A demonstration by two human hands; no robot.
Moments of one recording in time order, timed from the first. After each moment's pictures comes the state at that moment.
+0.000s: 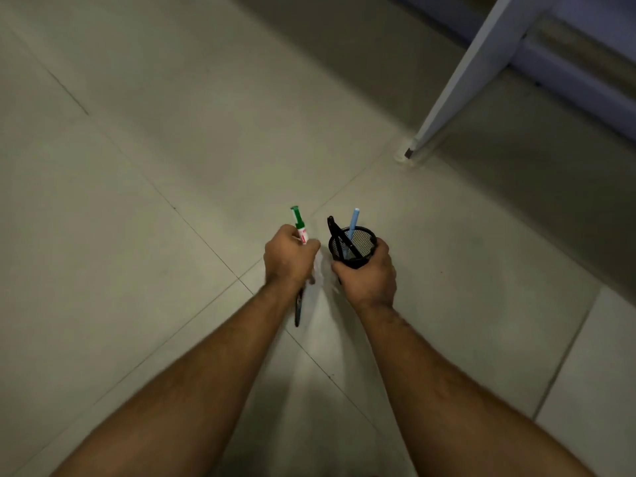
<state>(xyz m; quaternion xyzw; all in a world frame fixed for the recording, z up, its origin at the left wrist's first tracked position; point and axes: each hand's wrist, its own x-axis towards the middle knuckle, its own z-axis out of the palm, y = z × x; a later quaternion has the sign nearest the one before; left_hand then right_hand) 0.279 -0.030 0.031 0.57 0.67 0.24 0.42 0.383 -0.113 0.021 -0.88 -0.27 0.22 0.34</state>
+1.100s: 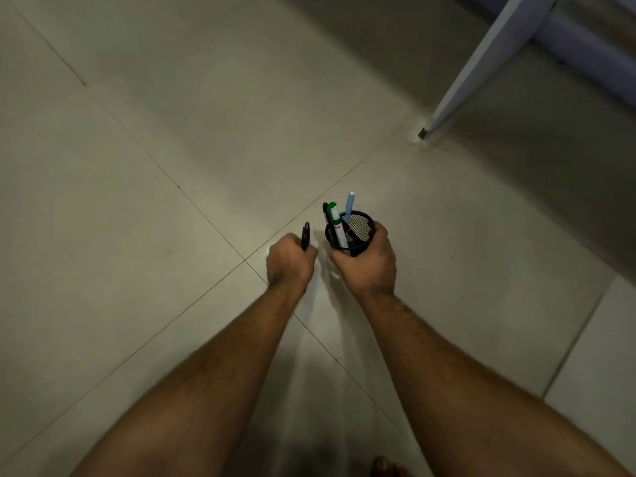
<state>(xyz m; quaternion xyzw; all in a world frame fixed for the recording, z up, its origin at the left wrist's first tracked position) 0.263 -0.046 0.000 0.58 0.71 0.11 0.37 0.367 -0.110 0.011 -0.87 -0.30 0.23 0.33</state>
